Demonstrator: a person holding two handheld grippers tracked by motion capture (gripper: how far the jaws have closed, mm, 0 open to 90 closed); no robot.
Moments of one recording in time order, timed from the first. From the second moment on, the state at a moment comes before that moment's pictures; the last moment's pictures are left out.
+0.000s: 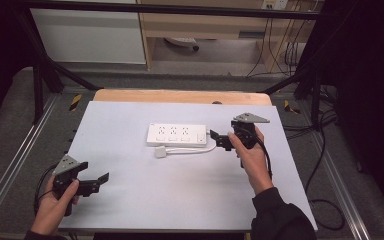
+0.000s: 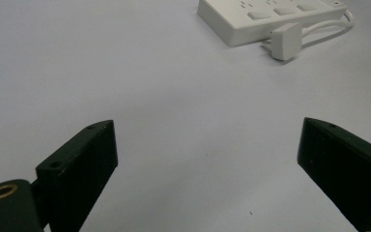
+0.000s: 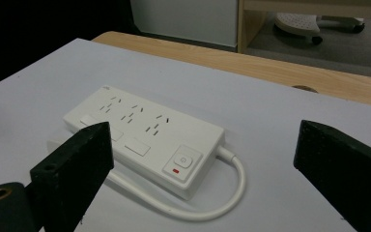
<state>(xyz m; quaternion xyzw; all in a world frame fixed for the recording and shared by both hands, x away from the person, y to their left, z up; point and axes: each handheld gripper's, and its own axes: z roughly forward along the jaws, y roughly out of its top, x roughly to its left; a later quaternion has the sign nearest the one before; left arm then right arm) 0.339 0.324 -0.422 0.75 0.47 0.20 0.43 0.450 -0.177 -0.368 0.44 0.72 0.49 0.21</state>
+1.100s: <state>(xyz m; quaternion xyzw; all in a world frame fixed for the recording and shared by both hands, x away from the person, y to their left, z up) 0.339 0.323 -0.422 0.75 0.47 0.21 0.42 0.374 -0.254 -0.435 0.47 0.70 0.47 0.24</state>
